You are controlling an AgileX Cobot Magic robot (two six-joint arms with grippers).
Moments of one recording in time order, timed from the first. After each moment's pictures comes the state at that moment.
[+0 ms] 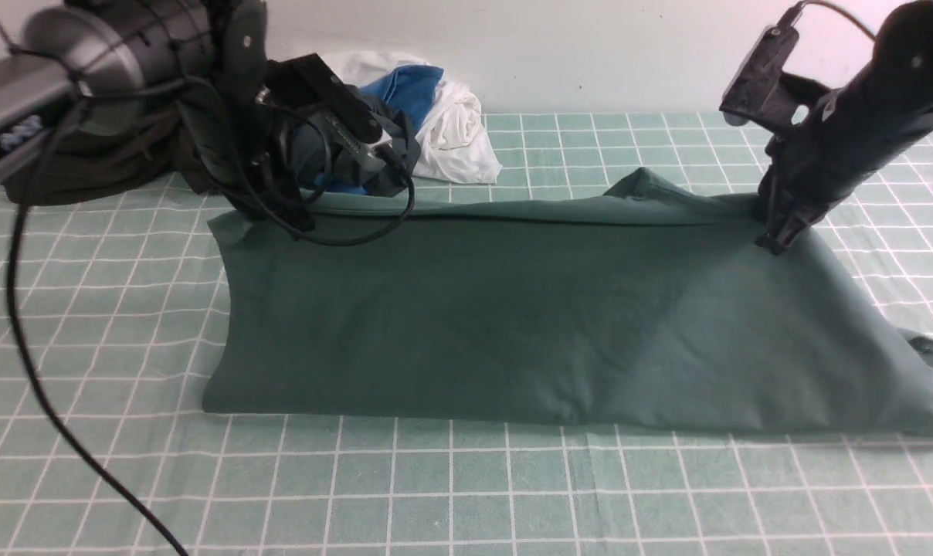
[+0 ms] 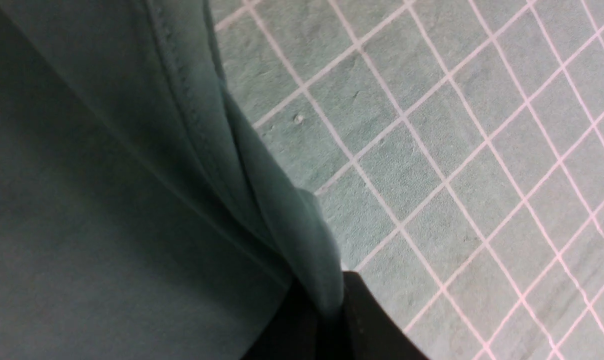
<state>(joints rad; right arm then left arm) 0.13 1.96 -1.62 -0.03 0.87 -0.74 -0.25 2.09 -1.85 0.25 0.98 0.49</state>
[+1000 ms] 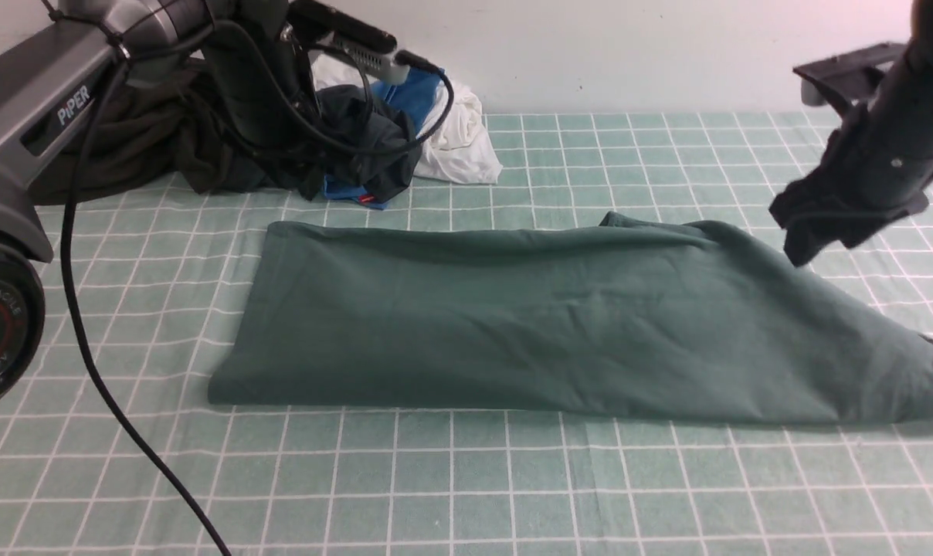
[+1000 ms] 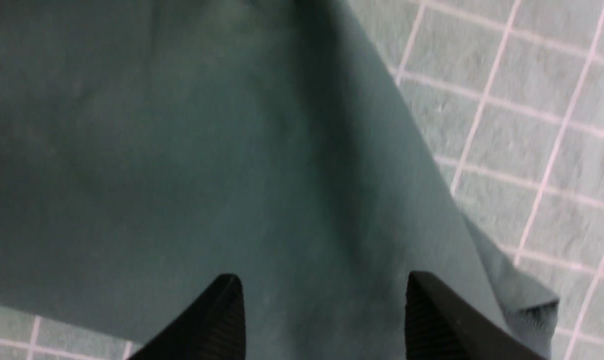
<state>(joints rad) 0.08 1.90 -1.64 -0.02 1.22 -0.14 -0.25 2.14 -2.08 0.08 1.23 0.21</state>
